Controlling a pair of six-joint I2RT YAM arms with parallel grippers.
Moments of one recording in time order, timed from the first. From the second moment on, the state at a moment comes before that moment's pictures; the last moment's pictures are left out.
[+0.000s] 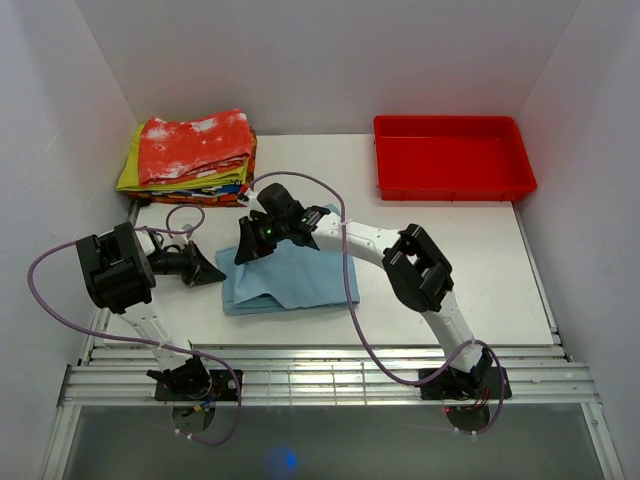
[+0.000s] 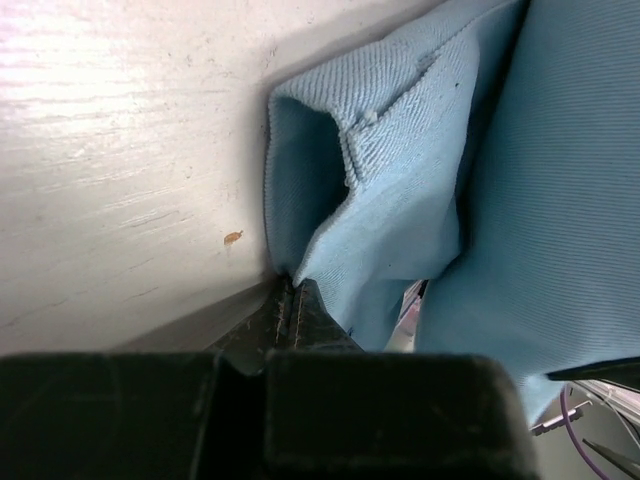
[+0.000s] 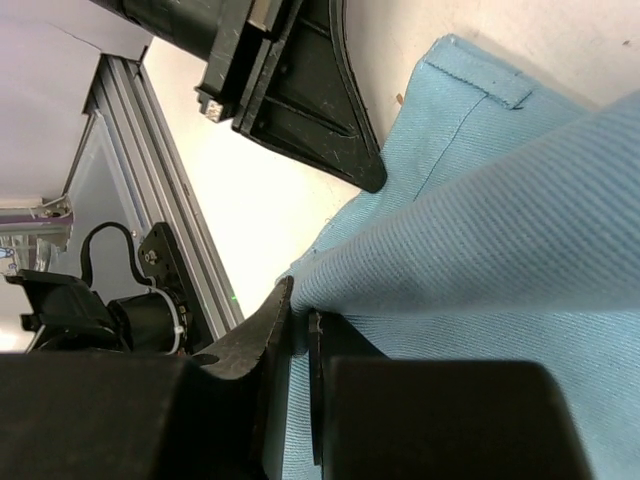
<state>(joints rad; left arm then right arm) 0.43 1.90 0.94 -0.67 0.94 0.11 0.97 2.23 1.80 -0.19 -0.52 0.52</state>
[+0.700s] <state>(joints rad) 0.43 1.90 0.94 -0.67 0.93 0.10 1.00 2.32 1.89 -0.20 -0.48 0.56</state>
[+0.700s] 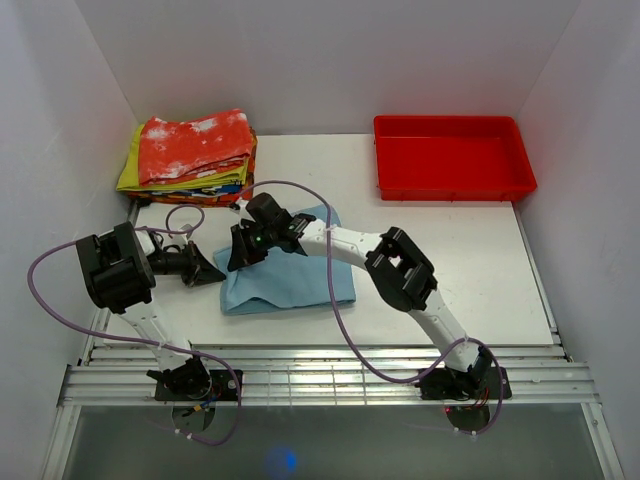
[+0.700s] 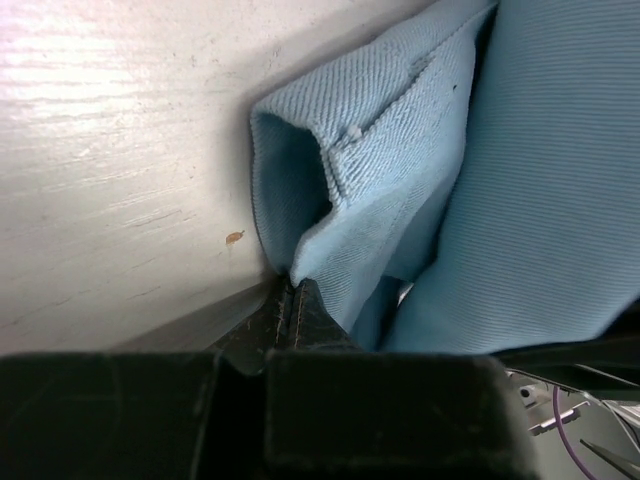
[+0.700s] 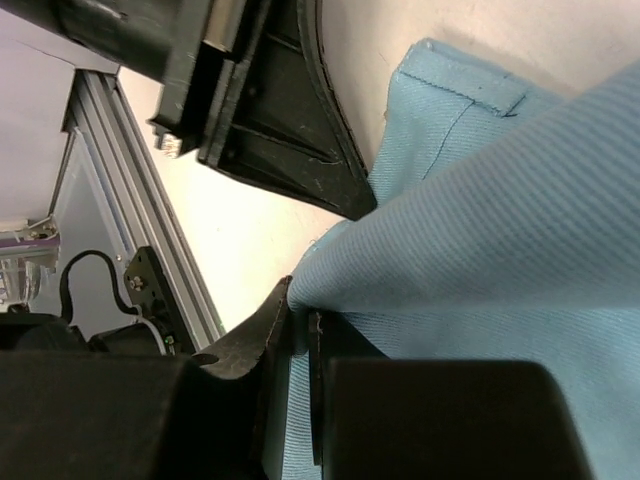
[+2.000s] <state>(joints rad) 0.25 1.97 1.10 -1.10 0.90 0.54 0.52 1.97 1.10 -0.38 -1.15 0.05</state>
